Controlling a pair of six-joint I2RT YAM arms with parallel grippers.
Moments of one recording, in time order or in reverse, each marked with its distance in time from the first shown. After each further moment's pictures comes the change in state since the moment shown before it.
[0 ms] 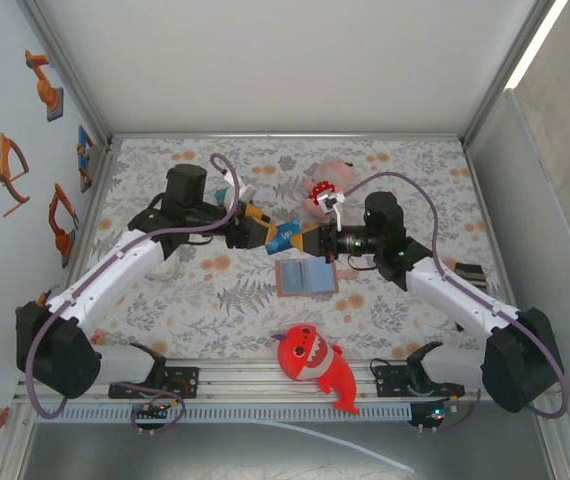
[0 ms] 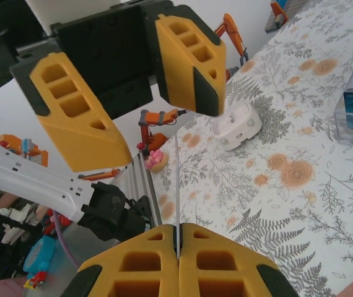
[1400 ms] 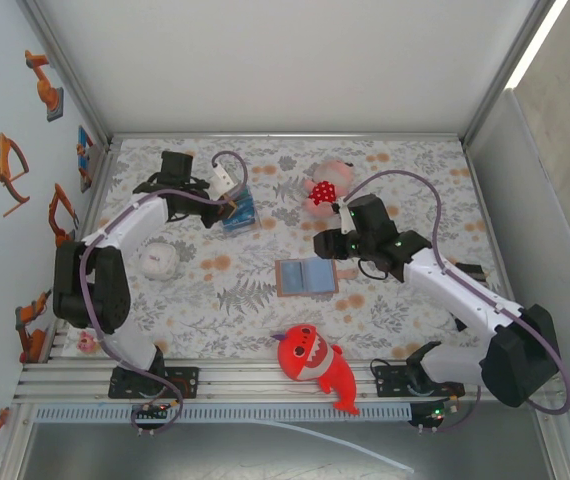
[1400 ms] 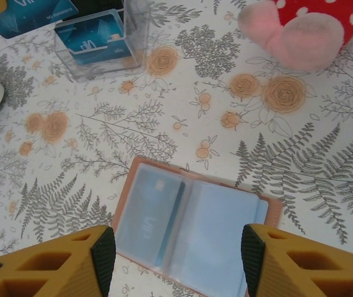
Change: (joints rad) left arm 0.249 0.365 0.153 -0.105 -0.332 0.662; right arm 0.043 0.023 0.127 -0.600 0.766 -0.146
